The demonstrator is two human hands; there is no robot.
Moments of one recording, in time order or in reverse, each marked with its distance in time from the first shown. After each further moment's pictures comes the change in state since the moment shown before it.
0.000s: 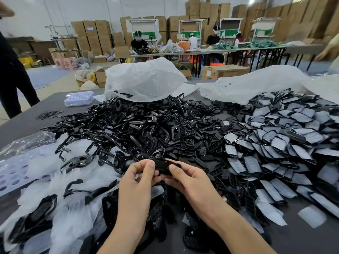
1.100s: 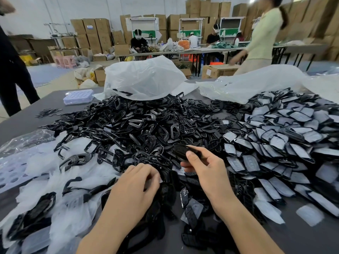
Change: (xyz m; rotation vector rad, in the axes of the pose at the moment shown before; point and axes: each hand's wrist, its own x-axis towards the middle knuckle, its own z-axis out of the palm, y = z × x) left_hand 0.005 0.013 -0.027 1.182 -0.271 0.651; right_hand 0.003 -0.017 -0.023 -0.244 0.301 -0.204
